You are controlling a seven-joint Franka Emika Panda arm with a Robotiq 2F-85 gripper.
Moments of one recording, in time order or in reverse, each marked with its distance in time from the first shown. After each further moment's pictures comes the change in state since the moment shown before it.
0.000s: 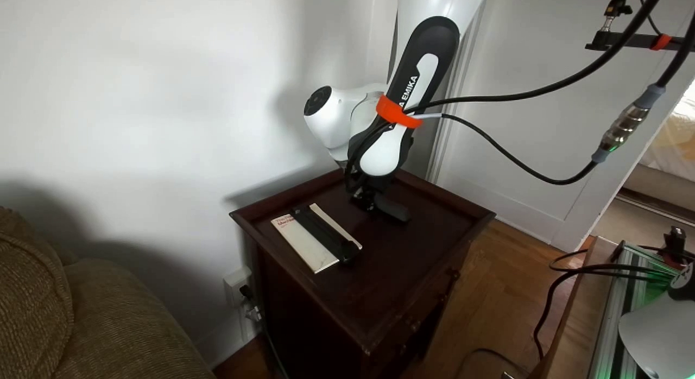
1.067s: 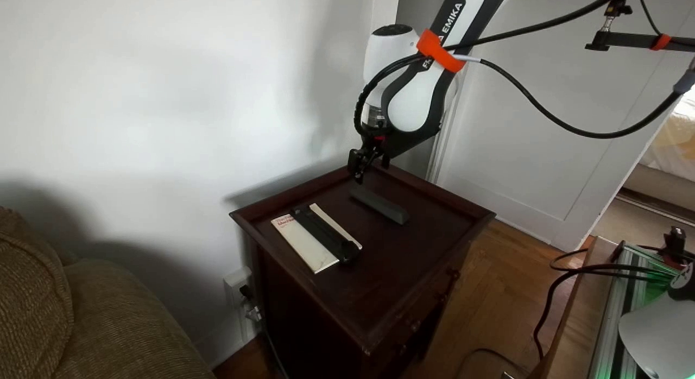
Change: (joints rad) arm -0.195 -0.276 0.076 -0.290 0.314 0.493 -0.198
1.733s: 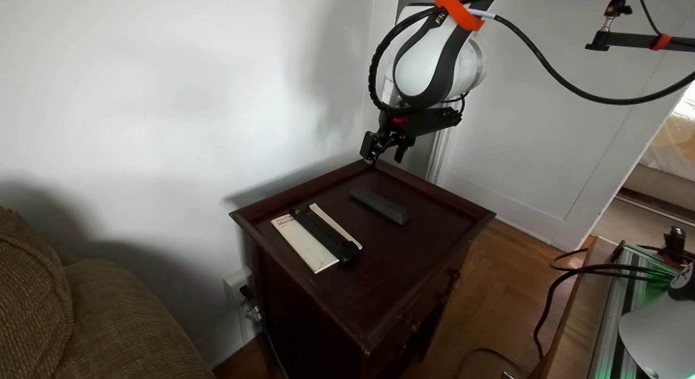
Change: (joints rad) arm -0.158 -0.145 0.125 -0.115 0.263 -0.019 -0.229
